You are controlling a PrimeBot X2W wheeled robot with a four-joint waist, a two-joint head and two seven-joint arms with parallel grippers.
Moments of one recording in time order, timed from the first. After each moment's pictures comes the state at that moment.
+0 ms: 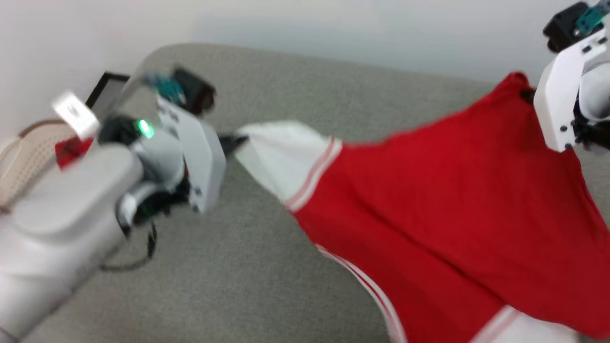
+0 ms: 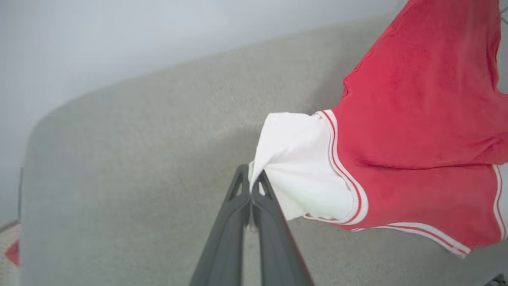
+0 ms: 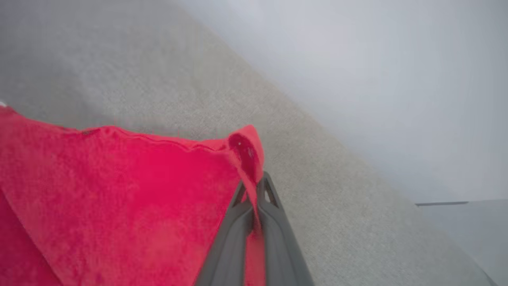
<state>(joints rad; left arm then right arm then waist) -1.07 0.70 -1.13 0.29 -1.17 -0.02 0.34 -1.22 -0.63 1.07 0.67 0.97 0.13 0.56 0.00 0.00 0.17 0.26</state>
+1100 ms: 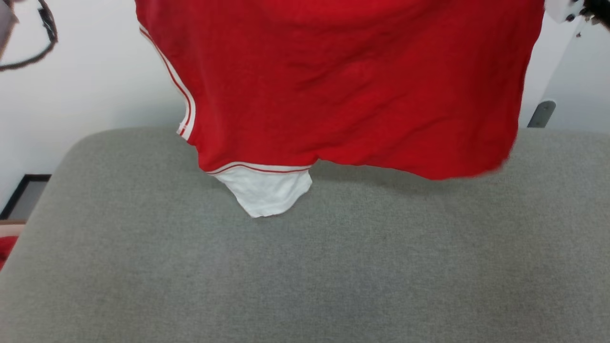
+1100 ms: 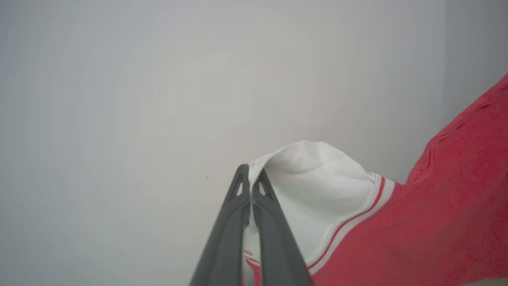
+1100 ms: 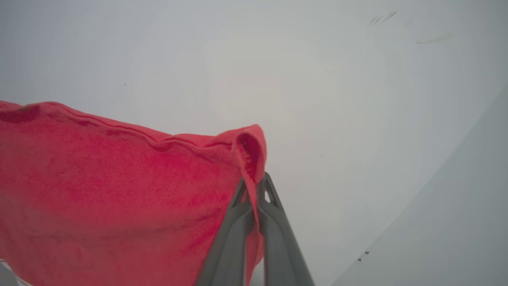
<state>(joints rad) -1.68 0.57 -1.08 0.81 -1.01 -0.12 0.30 -1.46 -0.45 0.85 0.85 0.78 0.13 0.23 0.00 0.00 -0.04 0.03</state>
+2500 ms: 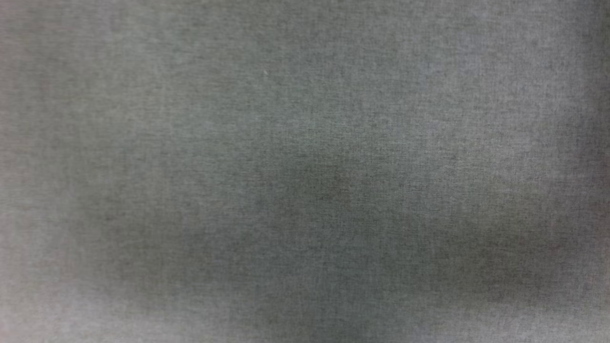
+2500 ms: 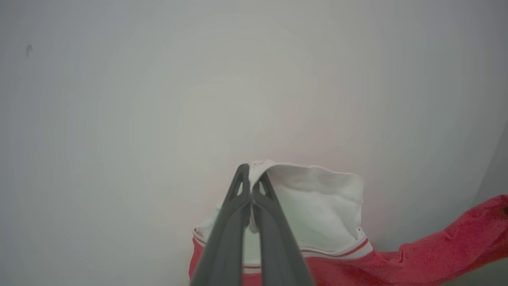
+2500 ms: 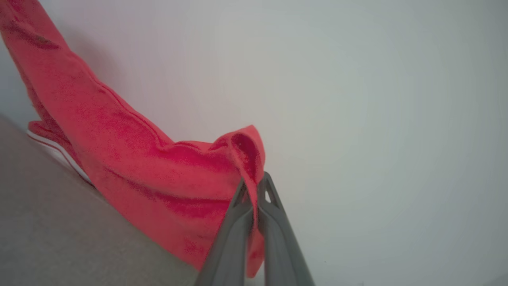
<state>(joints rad) -1.85 0.44 -0.83 0.91 -0.87 -0.12 -0.26 -1.47 -0.30 0.27 0.85 -0.07 0.13 -0.26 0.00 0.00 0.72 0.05</state>
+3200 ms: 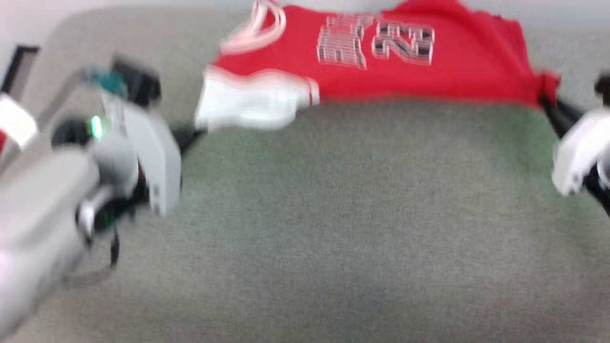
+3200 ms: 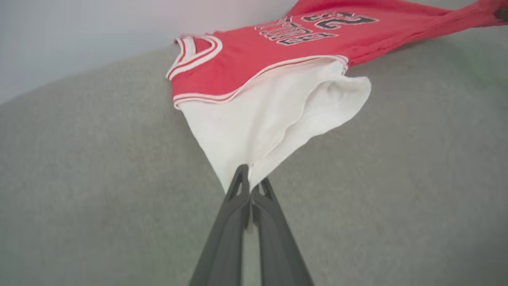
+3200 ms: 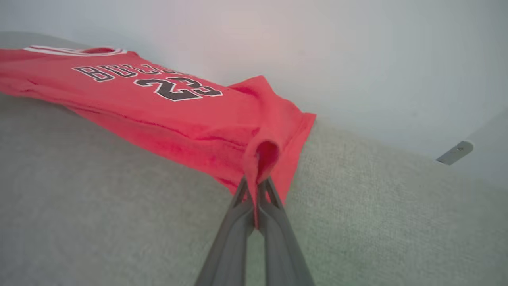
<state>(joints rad) -1.11 0.78 -1.13 0.35 -1.21 -0.05 0.24 -0.89 -0.57 0.61 0.68 0.68 0.13 0.04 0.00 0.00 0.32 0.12</state>
